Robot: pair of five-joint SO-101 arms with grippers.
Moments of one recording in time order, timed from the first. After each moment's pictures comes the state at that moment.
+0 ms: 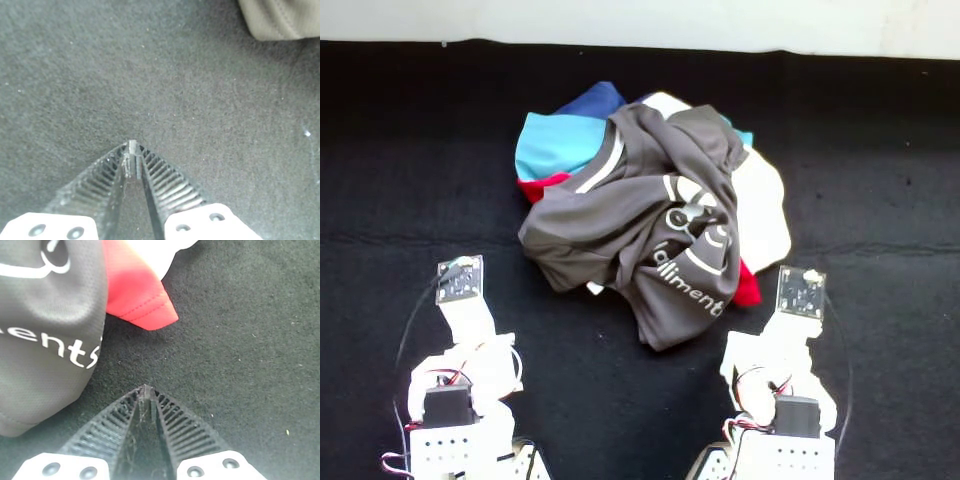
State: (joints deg) left arm -12.5 -102.5 96.5 75.0 5.8; right arm -1.1 -103.5 96.0 70.5 -5.8
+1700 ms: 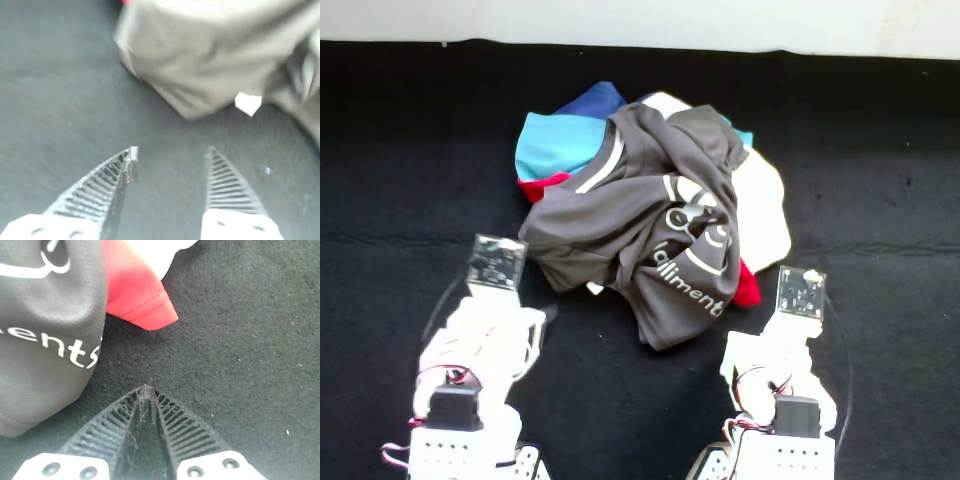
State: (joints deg) left arm -3.9 -102.5 91.3 58.3 -7.3; right arm -1.1 -103.5 96.0 70.5 -5.8
